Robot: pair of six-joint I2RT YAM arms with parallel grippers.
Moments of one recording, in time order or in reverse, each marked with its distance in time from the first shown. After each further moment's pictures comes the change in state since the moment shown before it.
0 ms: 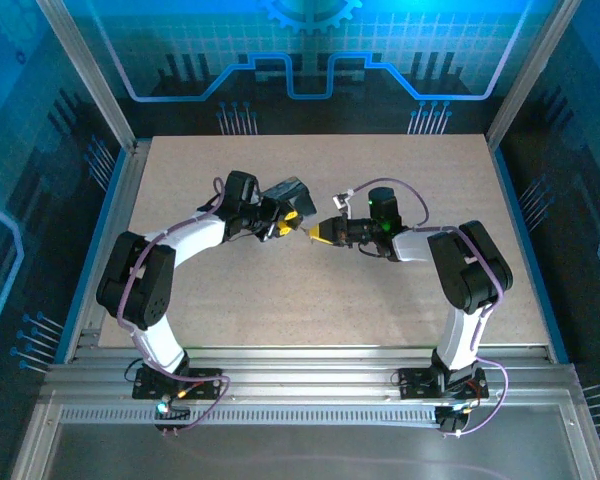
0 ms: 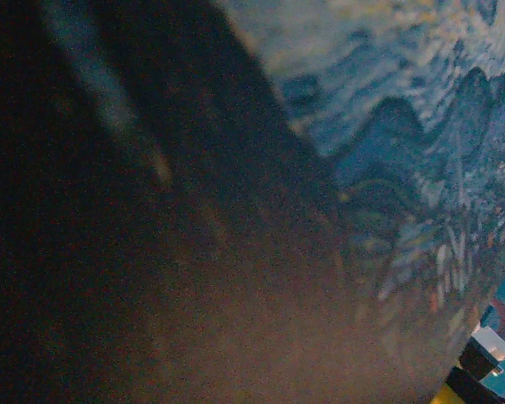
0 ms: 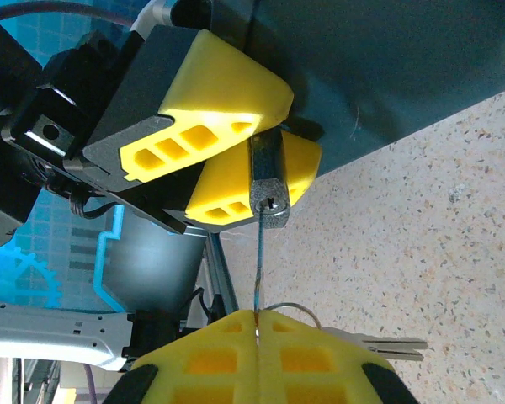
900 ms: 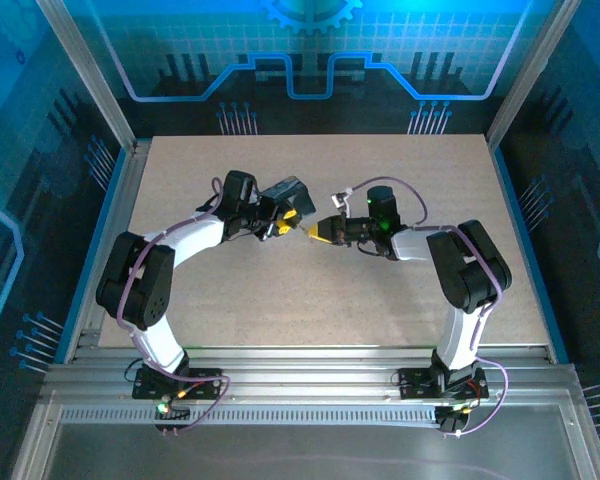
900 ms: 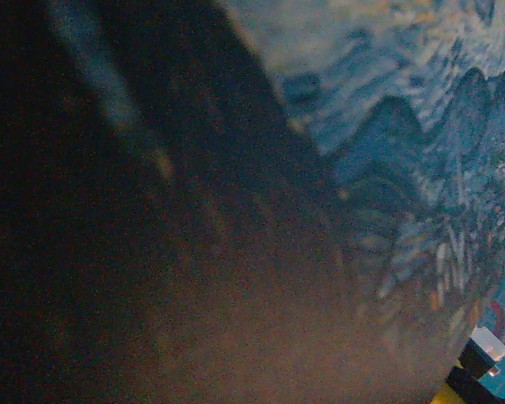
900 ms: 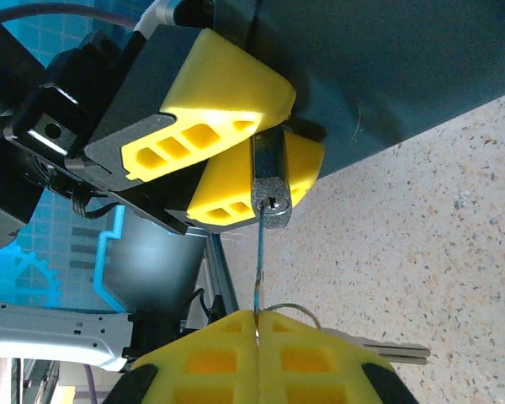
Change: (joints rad) left arm 0.006 -0.003 -0.003 0.010 0.003 -0.008; right arm 0.008 0.012 0.023 -0.004 -0.001 0.000
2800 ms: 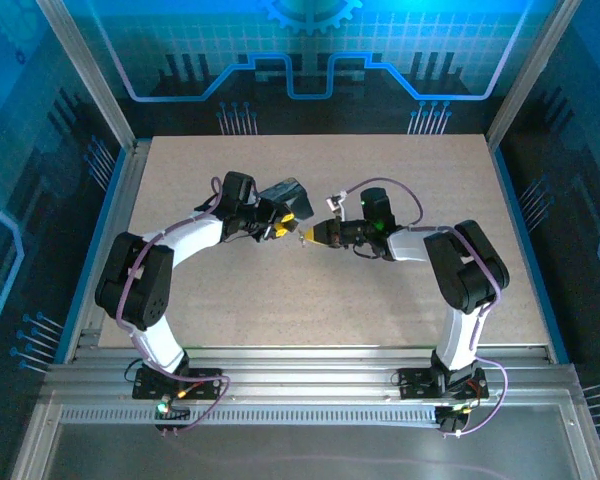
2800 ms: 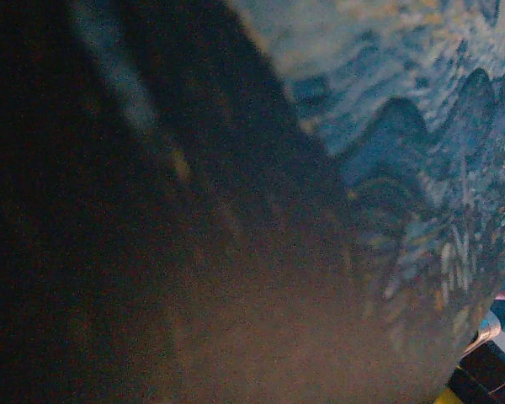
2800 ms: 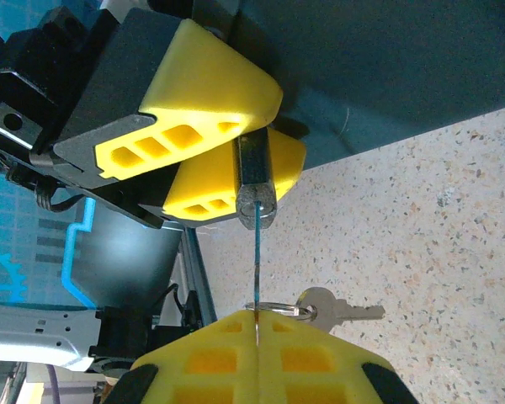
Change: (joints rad) left arm 0.007 -0.004 0.001 -0.057 0.002 0.084; right arm 0.028 -0.001 0.009 -0.079 0.052 -0.098
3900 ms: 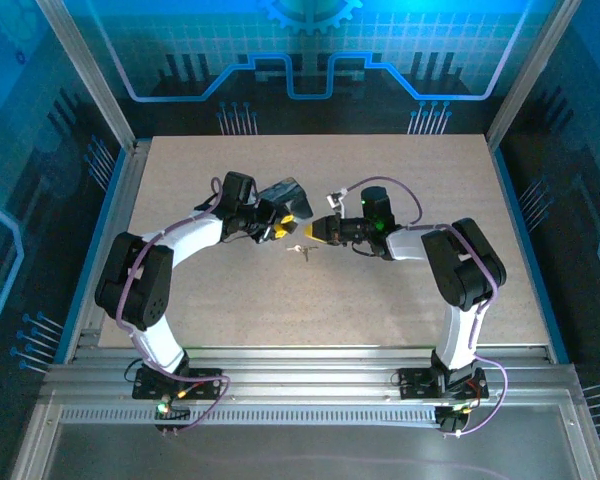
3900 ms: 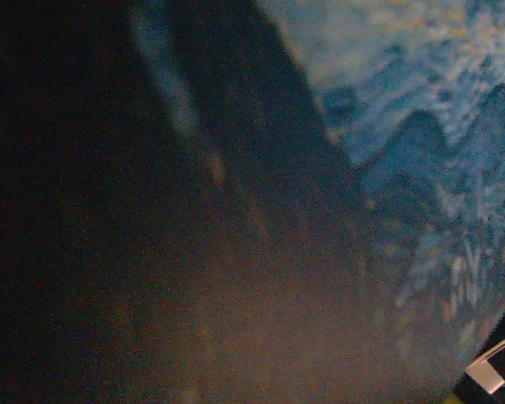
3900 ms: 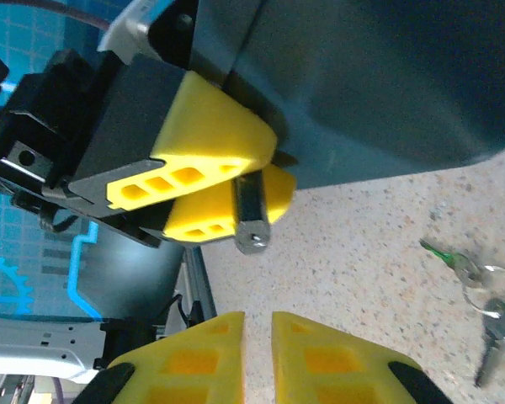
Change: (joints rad) left arm 0.003 -0.001 0.041 -0.131 -0.047 0.062; right arm -0.013 0.020 0.009 0.013 0.002 0.025
